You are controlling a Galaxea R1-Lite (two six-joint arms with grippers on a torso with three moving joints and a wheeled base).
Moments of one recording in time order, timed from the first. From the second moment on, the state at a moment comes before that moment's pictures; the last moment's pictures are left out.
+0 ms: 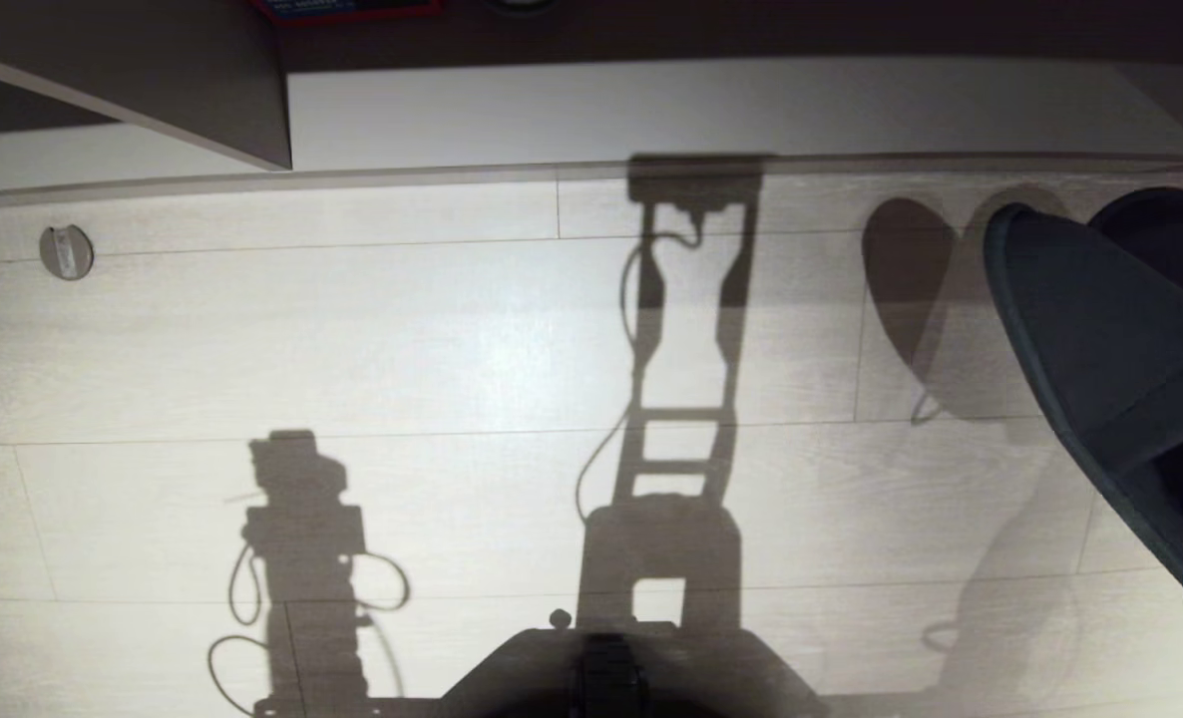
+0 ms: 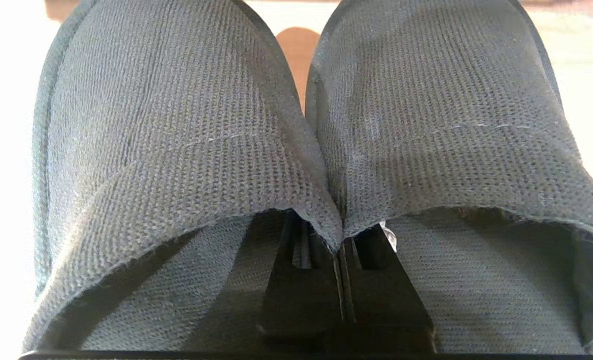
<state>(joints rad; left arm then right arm) -0.01 0.00 0.00 0.00 0.02 -0.06 0.00 1.07 -0.27 -1.02 0.04 0.01</state>
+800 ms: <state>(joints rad) -0.01 0.00 0.00 0.00 0.01 -0.06 -0.01 1.40 -0.53 -1.30 0.04 0.02</state>
